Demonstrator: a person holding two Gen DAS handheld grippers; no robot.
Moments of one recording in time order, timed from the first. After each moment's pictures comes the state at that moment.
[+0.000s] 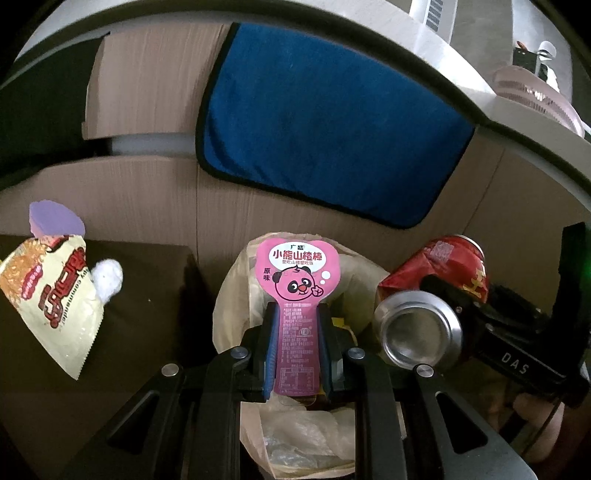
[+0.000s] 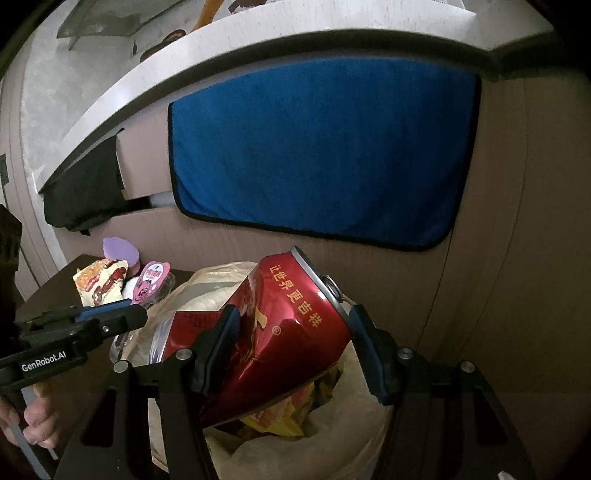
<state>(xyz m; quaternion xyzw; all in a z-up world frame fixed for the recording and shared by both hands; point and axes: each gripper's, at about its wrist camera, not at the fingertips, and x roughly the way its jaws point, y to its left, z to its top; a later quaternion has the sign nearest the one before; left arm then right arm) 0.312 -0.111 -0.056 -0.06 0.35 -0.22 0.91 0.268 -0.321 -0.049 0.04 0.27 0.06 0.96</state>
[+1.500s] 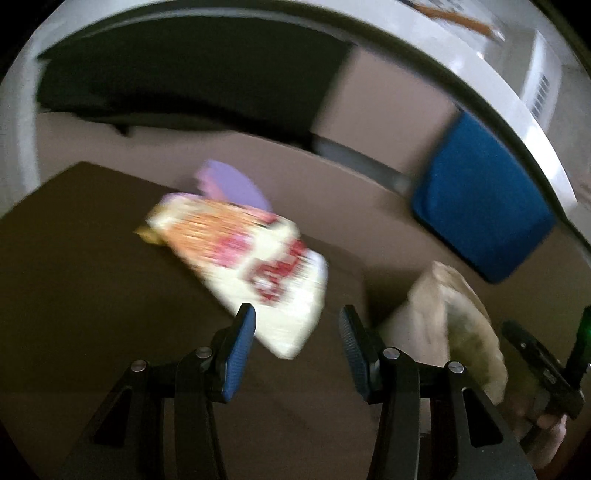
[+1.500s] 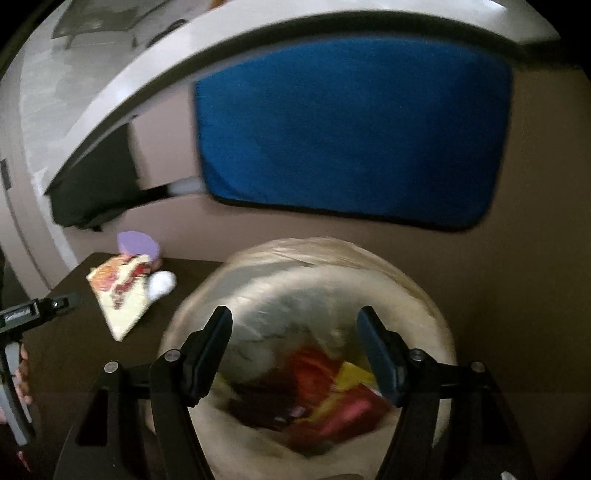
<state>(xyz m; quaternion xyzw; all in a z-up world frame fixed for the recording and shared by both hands) 0.294 0.094 -0.048 -0.16 0.35 -0.06 0.92 0.283 -0.259 -0.046 0.05 0.30 0.09 0.95</state>
